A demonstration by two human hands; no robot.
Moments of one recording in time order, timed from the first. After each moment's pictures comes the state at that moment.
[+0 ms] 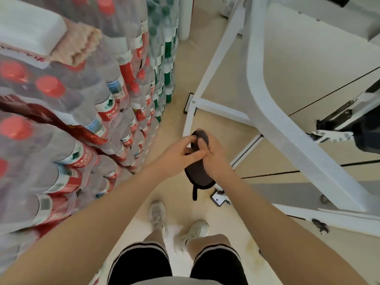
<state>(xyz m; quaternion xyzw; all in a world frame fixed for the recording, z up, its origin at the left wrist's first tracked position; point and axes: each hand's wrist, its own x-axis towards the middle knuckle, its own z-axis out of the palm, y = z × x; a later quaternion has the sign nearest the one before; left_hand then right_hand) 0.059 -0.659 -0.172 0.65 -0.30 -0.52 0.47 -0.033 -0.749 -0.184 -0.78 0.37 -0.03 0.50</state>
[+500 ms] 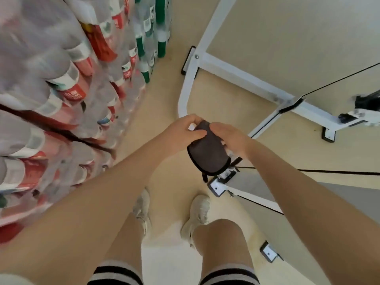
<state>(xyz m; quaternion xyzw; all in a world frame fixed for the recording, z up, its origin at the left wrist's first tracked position) 0.052 -0.724 -0.437 0.68 -0.26 -0.52 0.46 -0.058 -0.849 -0.423 -0.67 0.40 0.22 0.58</state>
